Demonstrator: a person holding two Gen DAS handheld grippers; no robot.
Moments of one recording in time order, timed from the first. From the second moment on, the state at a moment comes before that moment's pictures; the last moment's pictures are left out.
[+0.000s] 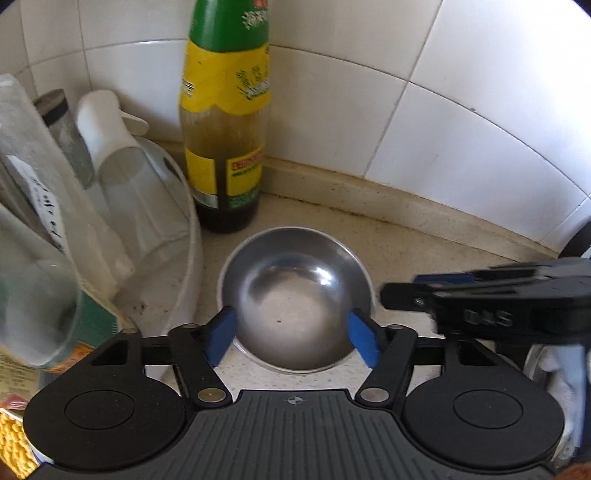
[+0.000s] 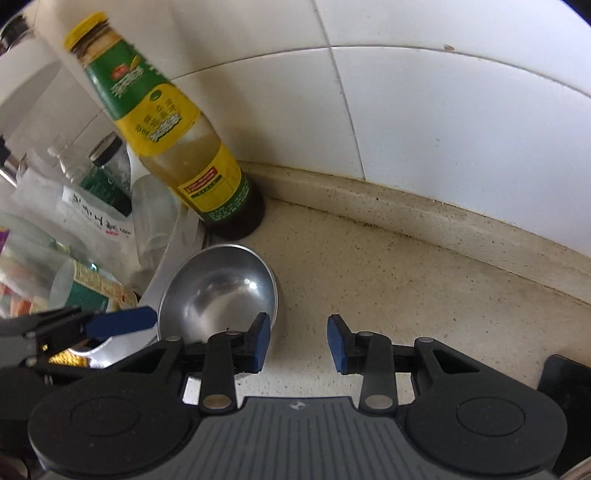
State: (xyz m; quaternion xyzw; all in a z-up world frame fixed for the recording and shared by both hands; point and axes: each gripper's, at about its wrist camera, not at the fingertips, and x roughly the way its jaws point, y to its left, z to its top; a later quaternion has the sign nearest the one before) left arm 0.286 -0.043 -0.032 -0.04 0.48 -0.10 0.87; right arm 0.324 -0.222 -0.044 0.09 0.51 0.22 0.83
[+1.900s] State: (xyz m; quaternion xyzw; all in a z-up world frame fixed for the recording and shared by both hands) left arm 0.246 -0.086 -0.032 0.05 0.40 -0.10 0.91; right arm 0.273 -0.231 -0.004 0.05 0.46 0.24 0.85
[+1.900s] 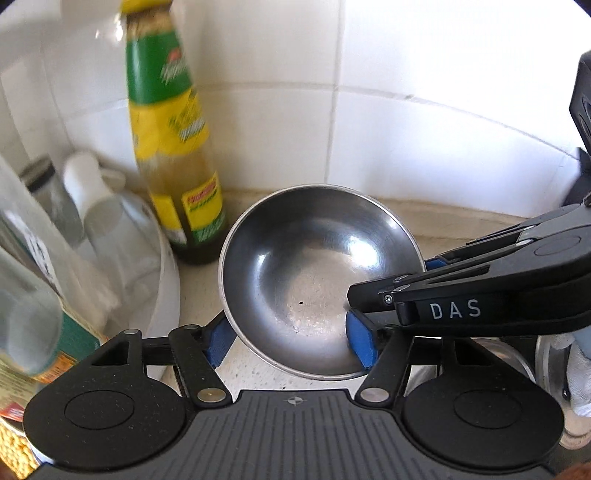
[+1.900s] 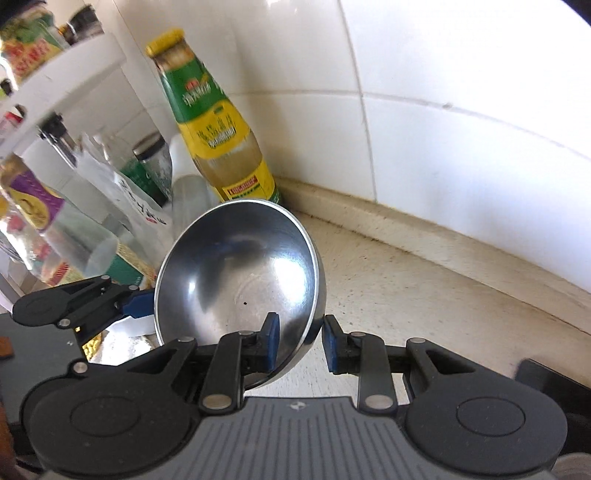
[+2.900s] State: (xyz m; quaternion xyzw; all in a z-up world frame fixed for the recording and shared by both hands) left arm 0.160 -0.138 -0.016 0.13 0.36 -0.23 0.89; right arm 0.174 -0.277 0.008 0.07 0.49 0.15 0.86
